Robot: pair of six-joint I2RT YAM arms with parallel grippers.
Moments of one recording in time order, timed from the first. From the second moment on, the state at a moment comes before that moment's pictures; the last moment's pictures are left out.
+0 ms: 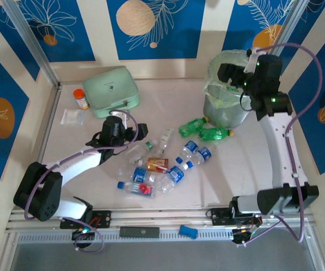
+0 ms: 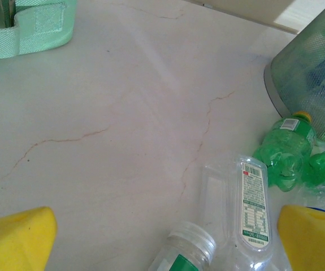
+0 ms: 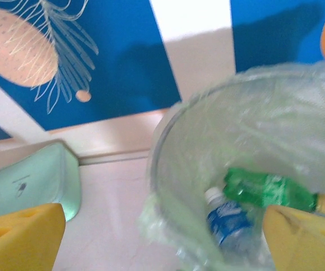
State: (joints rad) left arm -0.49 1.37 0.71 0.14 0.06 -0.50; right arm 0.05 1.33 1.57 -0.61 -0.13 0.27
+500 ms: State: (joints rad) left arm -0.49 1.34 0.67 0.15 0.05 -0.55; right arm 0.20 1.04 0.93 -0.60 -0.15 0.62
